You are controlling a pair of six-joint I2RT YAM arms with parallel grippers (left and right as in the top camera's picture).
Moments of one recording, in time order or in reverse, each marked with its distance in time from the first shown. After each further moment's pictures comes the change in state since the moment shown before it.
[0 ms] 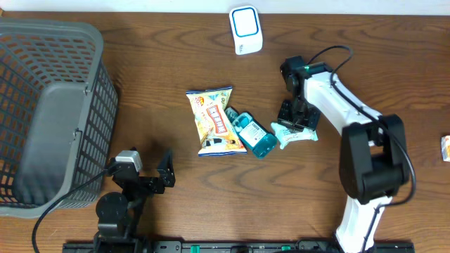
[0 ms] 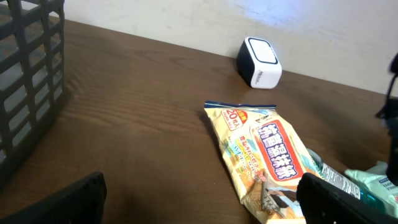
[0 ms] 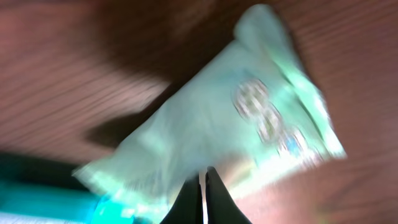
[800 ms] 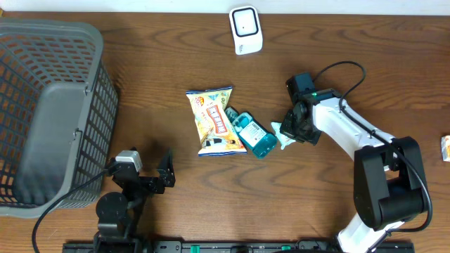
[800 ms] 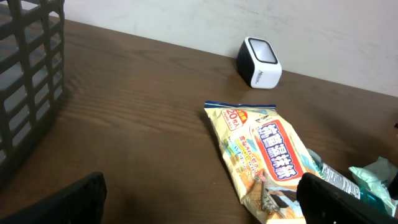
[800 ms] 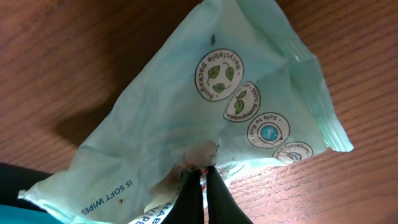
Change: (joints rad) left arm 0.000 0.000 0.000 0.000 0.000 0.000; right arm 0.007 -0.161 -0.325 0.323 0.013 0.089
